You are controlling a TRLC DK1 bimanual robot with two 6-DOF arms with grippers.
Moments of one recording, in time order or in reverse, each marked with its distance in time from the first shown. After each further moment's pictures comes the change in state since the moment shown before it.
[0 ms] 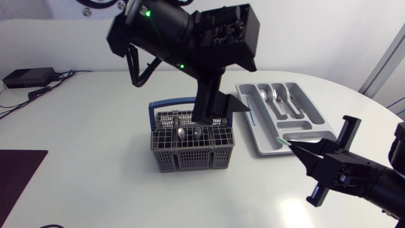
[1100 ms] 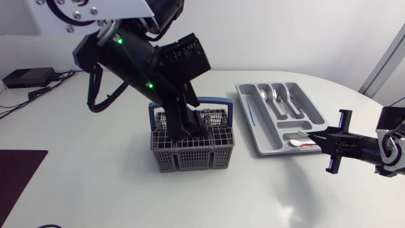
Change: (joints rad) left arm 0.100 -0.054 -0.114 -0.250 -0.076 -0.481; right arm -0.613 0.990 0.225 0.418 -0.376 -0.556
